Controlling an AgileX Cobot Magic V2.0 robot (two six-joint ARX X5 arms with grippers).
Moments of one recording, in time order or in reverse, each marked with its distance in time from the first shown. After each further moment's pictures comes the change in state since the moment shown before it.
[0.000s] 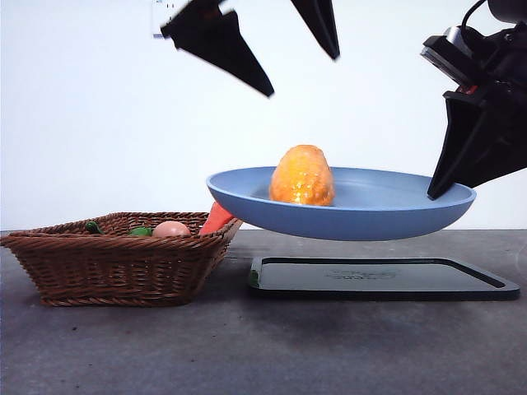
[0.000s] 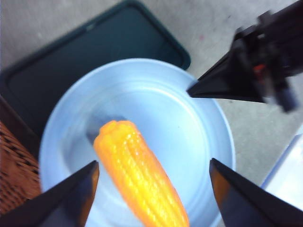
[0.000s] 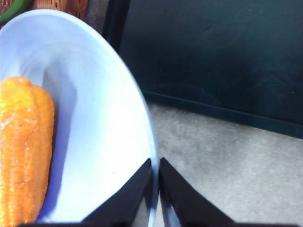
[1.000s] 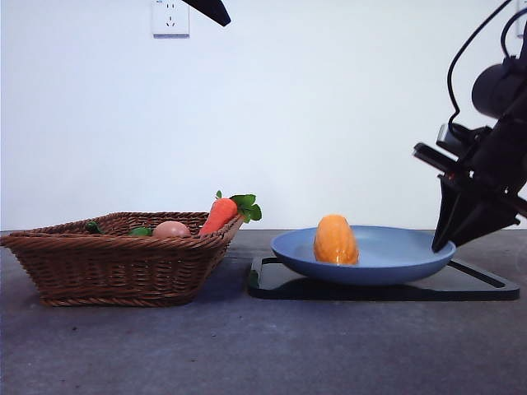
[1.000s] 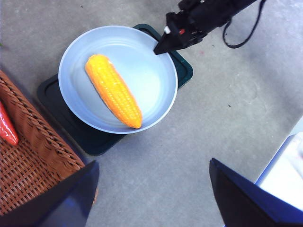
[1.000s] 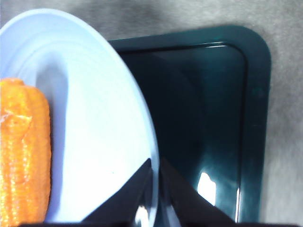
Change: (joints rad) left arm 0.026 -0.132 0.035 -0.121 -0.024 0.039; right arm -0.176 0.505 0.284 0.109 0.008 -0.037
